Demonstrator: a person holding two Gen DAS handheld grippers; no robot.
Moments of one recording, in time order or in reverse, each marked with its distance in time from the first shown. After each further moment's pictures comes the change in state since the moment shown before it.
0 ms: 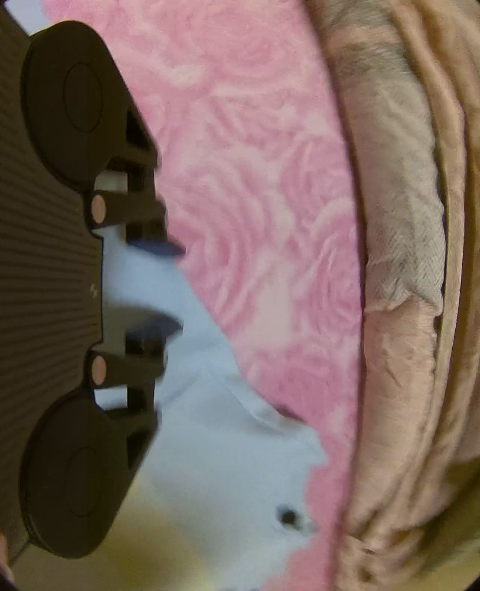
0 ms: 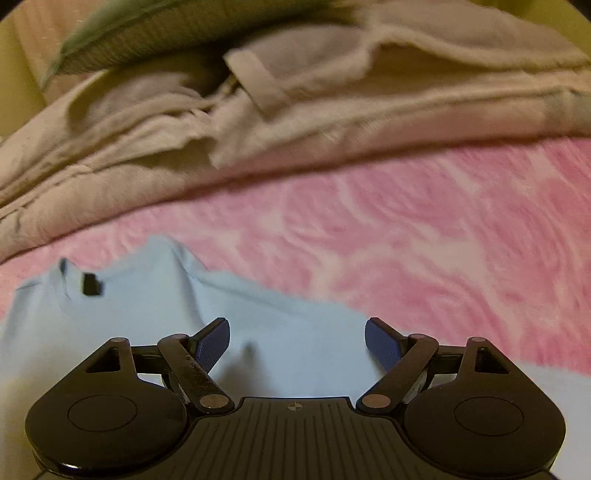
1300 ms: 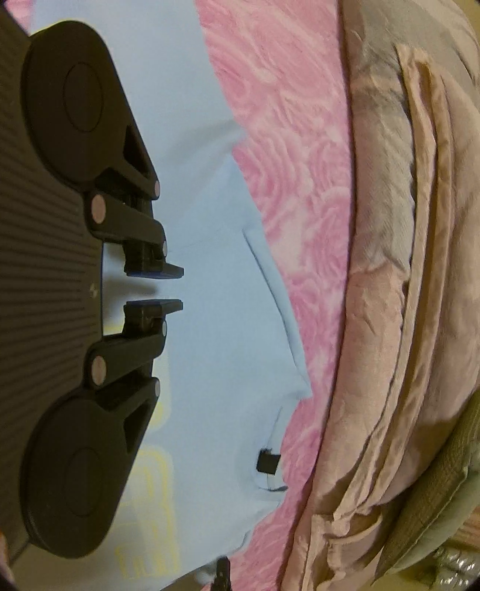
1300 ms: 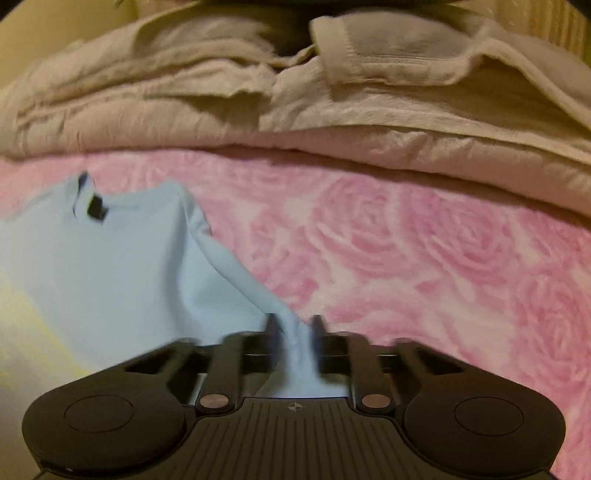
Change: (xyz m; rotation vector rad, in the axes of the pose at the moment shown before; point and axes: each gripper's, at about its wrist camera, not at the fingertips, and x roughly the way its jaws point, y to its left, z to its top) left arm -0.062 -0.089 -0.046 -0.260 -0.090 0.067; right arm 0.032 -0.025 0.013 -0.354 0.008 0.151
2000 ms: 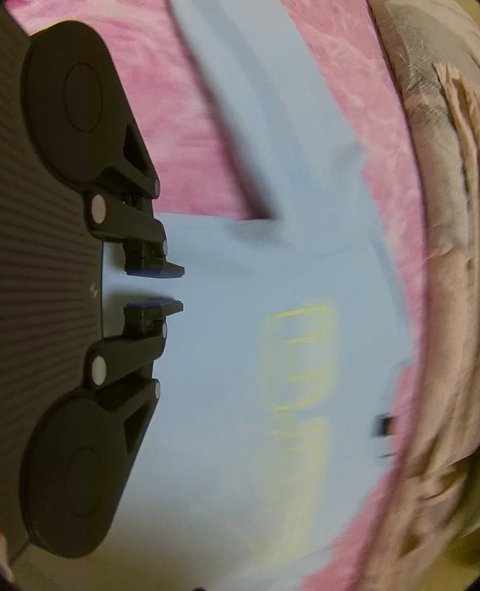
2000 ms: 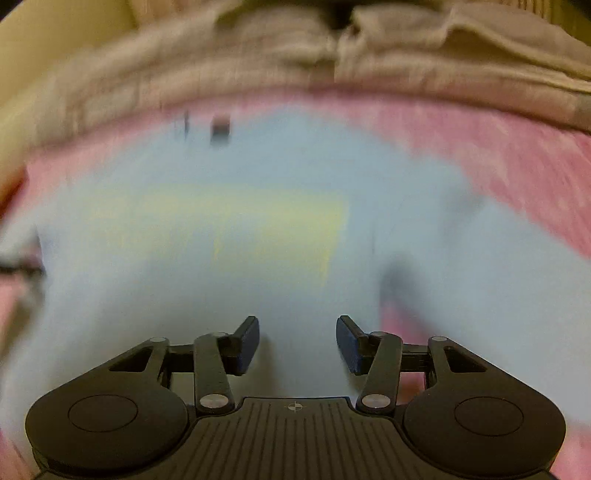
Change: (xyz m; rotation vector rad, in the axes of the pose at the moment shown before) left arm -0.063 -0.022 -0.135 0.143 0.108 0.031; right arm -0.132 0.115 -0.158 0.054 0.122 -0.020
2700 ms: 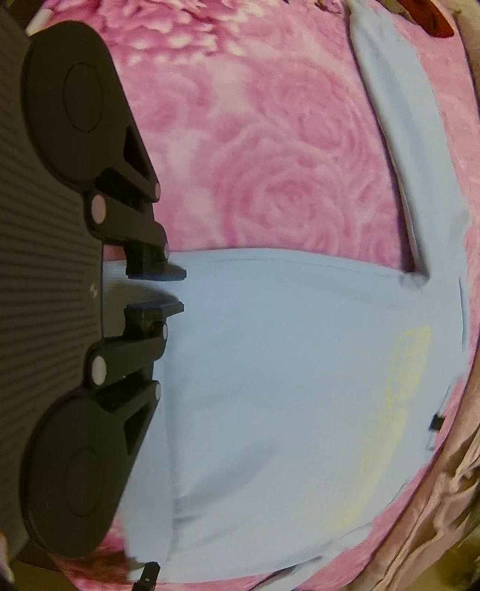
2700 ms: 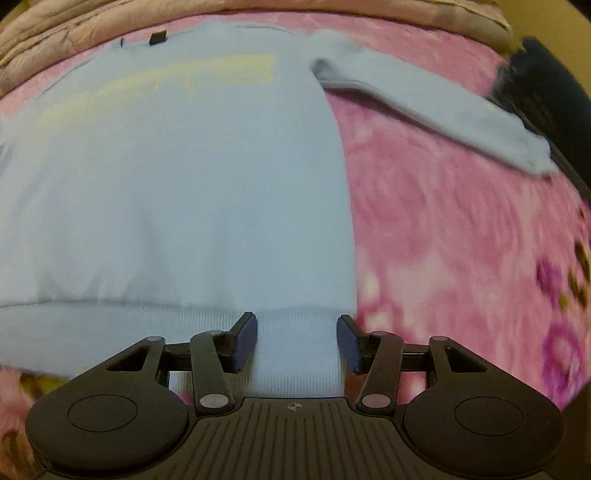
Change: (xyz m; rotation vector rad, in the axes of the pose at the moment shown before) left arm -0.083 0.018 -0.105 -0.162 0.197 -0.078; right arm -0.077 0.076 -0.131 0.290 0.144 -0.292
